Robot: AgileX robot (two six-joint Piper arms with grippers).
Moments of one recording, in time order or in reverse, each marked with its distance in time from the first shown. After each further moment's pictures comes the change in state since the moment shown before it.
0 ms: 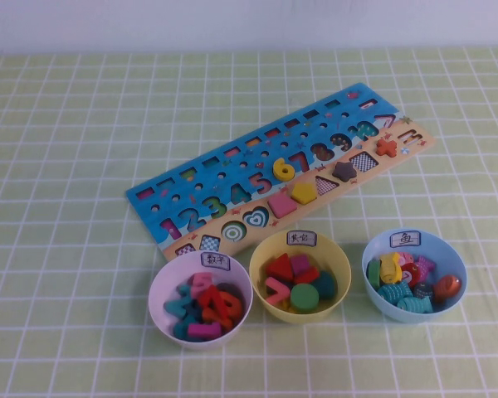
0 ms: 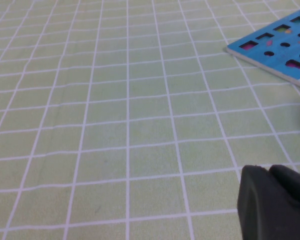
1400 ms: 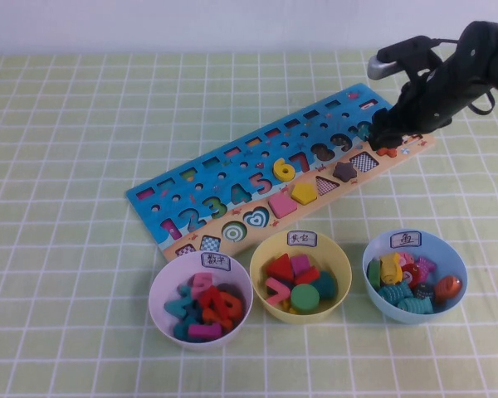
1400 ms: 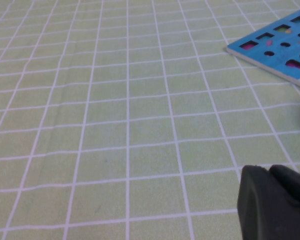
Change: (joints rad) right arm 0.126 1.020 -0.766 -0.048 0.125 -0.032; left arm 0.000 0.000 0.000 0.000 0.000 0.000
